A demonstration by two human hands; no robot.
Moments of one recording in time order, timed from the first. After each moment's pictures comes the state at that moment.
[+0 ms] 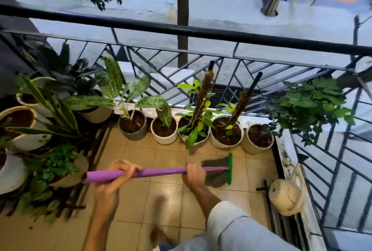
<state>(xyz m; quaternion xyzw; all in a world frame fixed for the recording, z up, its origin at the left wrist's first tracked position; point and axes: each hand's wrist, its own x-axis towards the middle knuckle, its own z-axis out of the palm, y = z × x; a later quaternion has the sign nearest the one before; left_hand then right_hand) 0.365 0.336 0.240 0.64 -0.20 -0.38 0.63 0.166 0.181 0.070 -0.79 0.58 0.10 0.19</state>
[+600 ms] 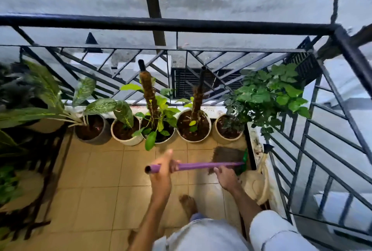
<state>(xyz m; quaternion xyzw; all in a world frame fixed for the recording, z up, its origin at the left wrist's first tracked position) 0.054 0.079 0.205 0.64 -0.21 -0.46 0.57 -0.188 0.001 0.024 -0.59 0.70 0.13 0.38</state>
